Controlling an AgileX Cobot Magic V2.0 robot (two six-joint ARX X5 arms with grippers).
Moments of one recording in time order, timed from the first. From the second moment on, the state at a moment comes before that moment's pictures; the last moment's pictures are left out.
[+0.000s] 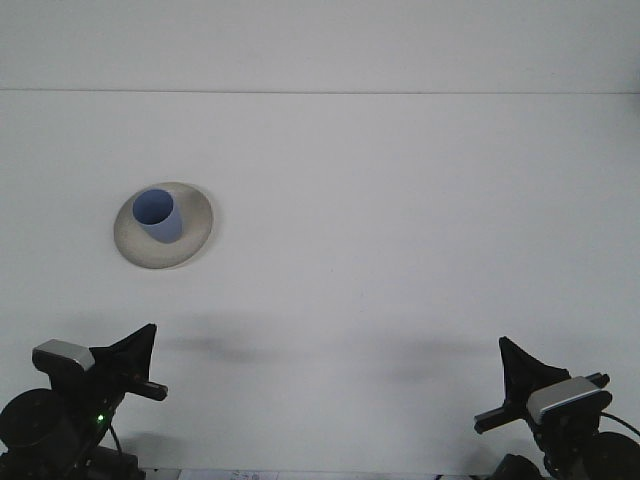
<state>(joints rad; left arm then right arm) -0.22 0.23 0.65 -0.55 0.13 -0.25 0.82 0.15 0.71 -0.77 0.47 0.14</state>
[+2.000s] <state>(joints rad) -0.04 0.01 0.03 0.00 -0.11 0.09 0.82 0.15 0.71 -0.77 0.47 0.14</state>
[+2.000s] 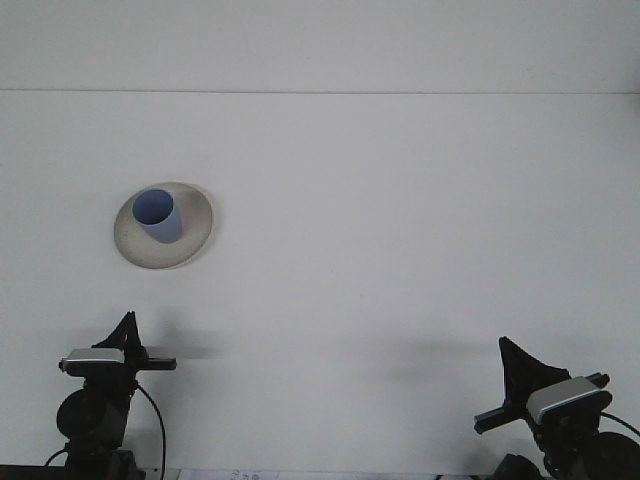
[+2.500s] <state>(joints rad) -0.04 0.01 0.03 0.00 -0.11 0.09 0.23 0.04 0.34 -0.24 0.05 0.00</state>
